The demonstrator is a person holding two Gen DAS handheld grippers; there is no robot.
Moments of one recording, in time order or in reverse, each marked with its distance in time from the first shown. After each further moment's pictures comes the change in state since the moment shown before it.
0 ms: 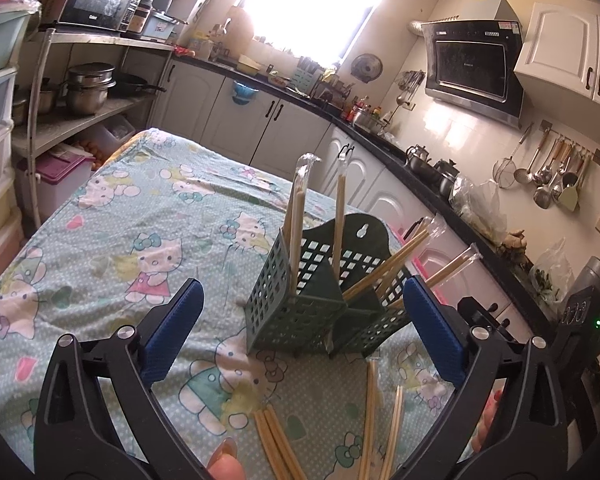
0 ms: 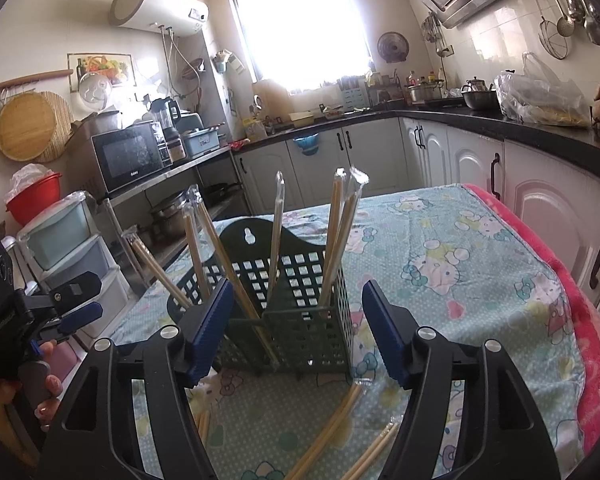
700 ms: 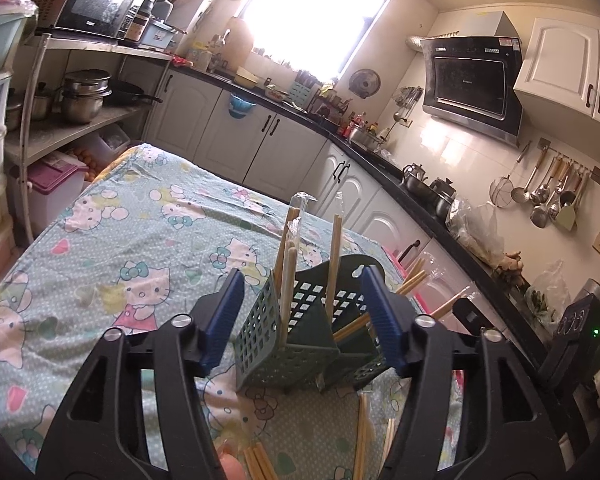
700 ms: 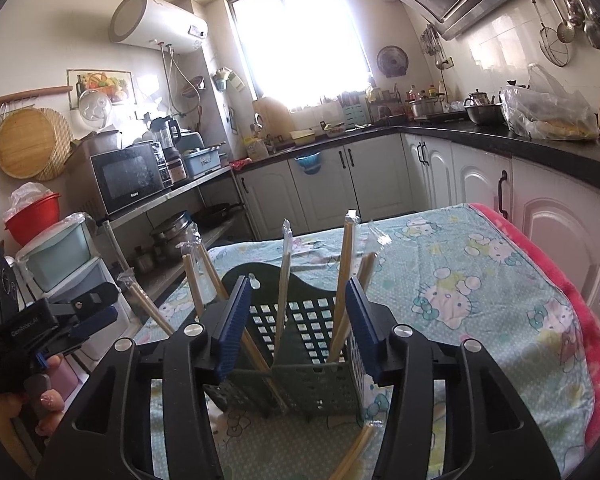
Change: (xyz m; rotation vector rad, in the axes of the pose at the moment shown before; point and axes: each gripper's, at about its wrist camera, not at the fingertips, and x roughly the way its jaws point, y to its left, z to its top) left arm 0.013 -0.003 0.027 -0.019 -0.055 -0.029; right arm 0.018 0.001 0.027 0.015 -0.070 0.009
